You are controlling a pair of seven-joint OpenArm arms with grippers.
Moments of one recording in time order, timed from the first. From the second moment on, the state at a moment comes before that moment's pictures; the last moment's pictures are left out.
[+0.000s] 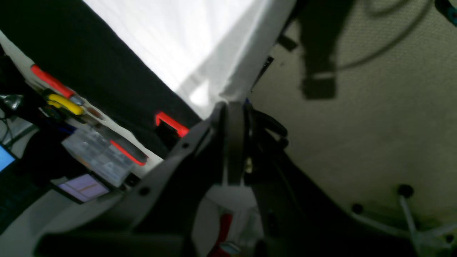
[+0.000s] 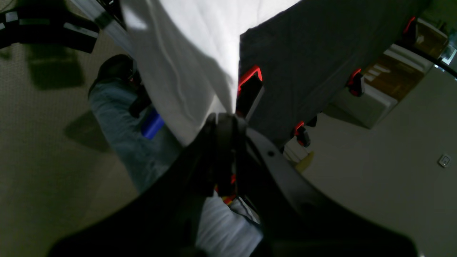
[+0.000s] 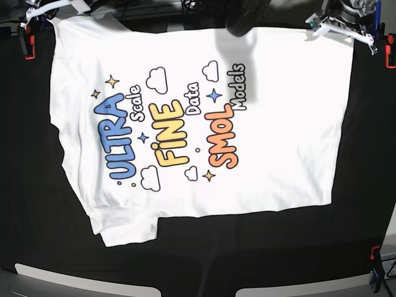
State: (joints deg) left arm 44.3 -43.3 21.2 124.0 21.2 -9.2 67.0; right arm -67.4 49.6 -14.5 128.5 -39.2 -4.7 -65.9
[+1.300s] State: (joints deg) left arm 46.9 -43.3 21.1 124.0 21.2 -9.2 68.2; right arm -73.0 49.7 -14.4 127.7 -23.4 -2.3 -58.0
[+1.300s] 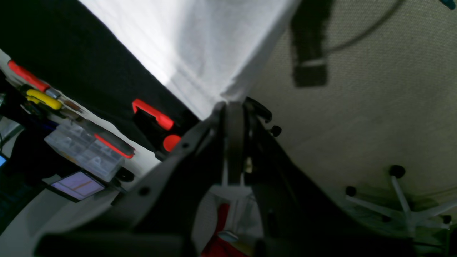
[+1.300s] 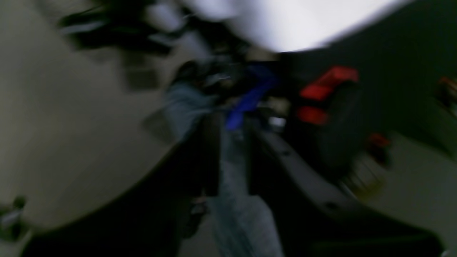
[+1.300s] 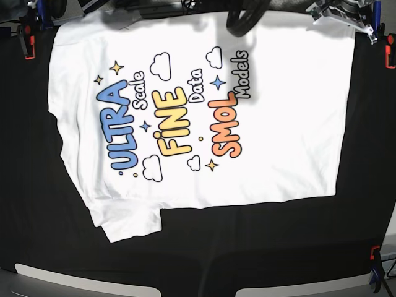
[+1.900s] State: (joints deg) left arm 47.0 -43.3 21.1 124.0 21.3 -9.0 67.2; right arm -55.9 44.7 -14.5 113.4 -34.9 -2.9 -48.9
